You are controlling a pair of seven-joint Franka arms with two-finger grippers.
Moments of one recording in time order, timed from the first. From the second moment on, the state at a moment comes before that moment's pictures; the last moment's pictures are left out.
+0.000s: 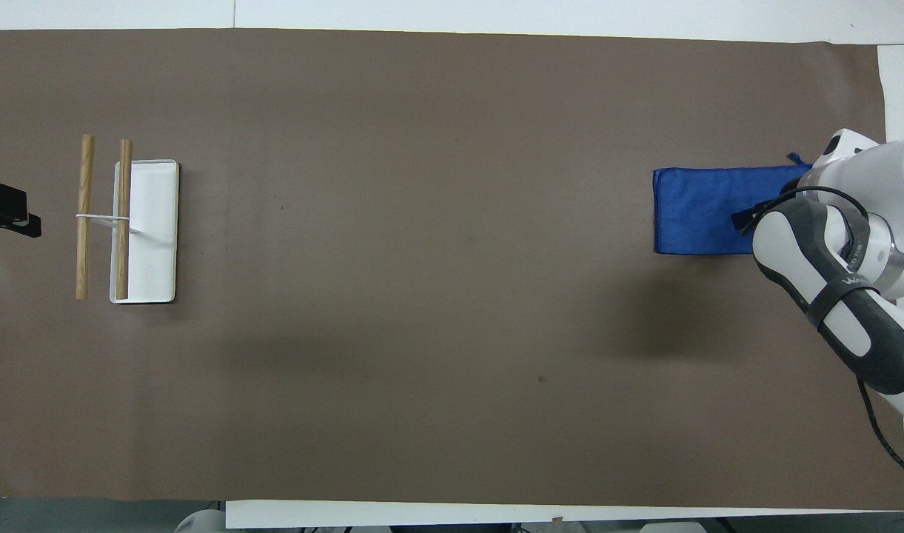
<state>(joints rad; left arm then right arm) 0.03 -0.07 -0.08 -1.61 -0.03 1.43 -0.17 -0.09 0.34 -0.12 -2.05 0.01 2.46 -0.49</state>
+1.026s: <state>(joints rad) 0.03 -0.07 -0.08 -1.61 -0.03 1.43 -0.17 -0.10 0.30 -0.02 -1.89 0.11 2.06 -0.31</state>
